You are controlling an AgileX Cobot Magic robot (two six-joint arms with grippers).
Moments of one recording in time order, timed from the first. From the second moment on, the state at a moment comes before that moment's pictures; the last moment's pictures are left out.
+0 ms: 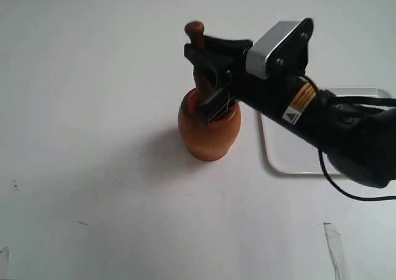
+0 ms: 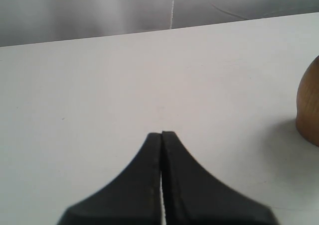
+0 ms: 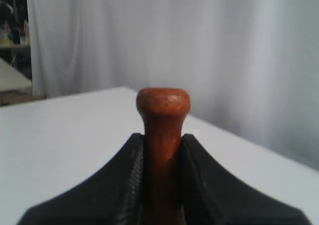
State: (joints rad) left arm 0.02 0.00 0.00 0.07 0.44 0.35; right arm 0.75 1.71 -0.52 -0.28 -1.20 0.11
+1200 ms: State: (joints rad) left arm 0.02 0.00 0.00 0.07 0.44 0.35; right arm 0.48 1.65 -0.52 0.75 -0.22 -0.87
